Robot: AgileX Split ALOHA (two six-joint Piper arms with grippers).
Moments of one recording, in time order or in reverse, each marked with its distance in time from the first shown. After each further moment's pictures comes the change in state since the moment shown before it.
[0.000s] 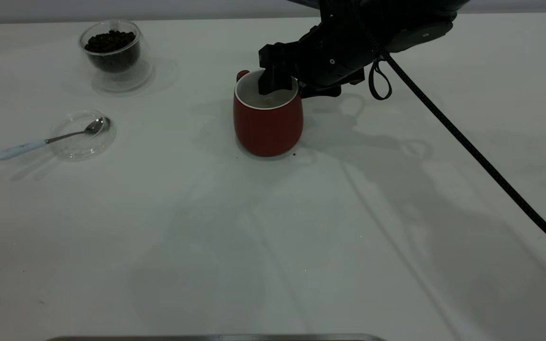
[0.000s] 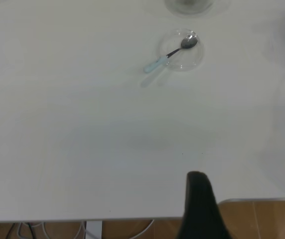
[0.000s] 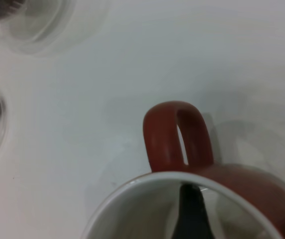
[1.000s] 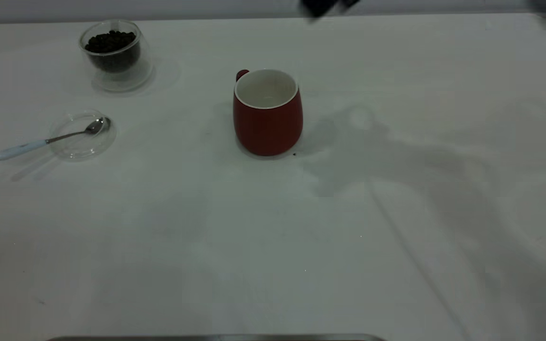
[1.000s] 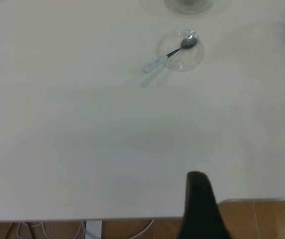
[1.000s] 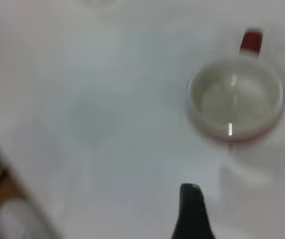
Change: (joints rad) left arm 0.000 0.000 0.000 0.000 0.000 -0.002; right arm -0.078 -0.588 0.131 -1.151 0.483 0.627
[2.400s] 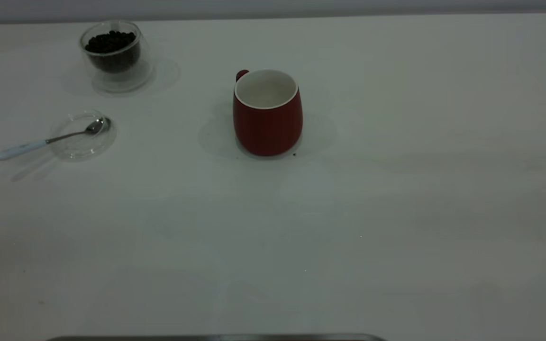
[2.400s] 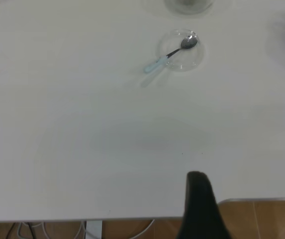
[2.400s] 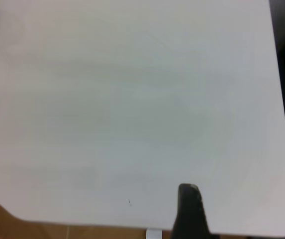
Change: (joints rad) left arm 0.000 0.000 0.000 0.000 0.000 0.002; right arm -0.359 -1.783 0.902 -0.662 0.360 0.726
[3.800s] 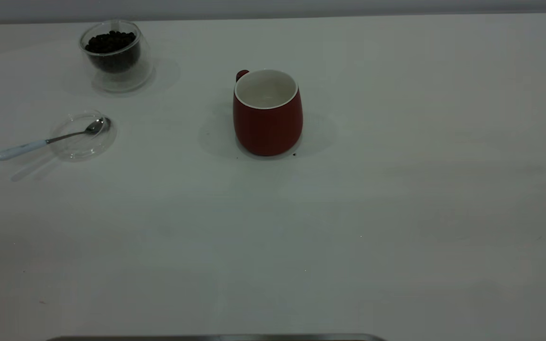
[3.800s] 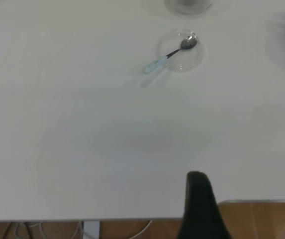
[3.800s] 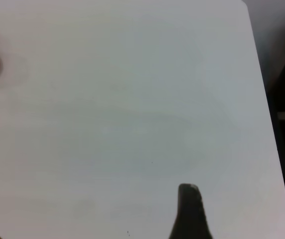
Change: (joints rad) left arm 0.000 0.000 -0.008 0.000 -0.005 -0.024; right arm 0.000 -0.137 0.000 0.000 0.010 0.000
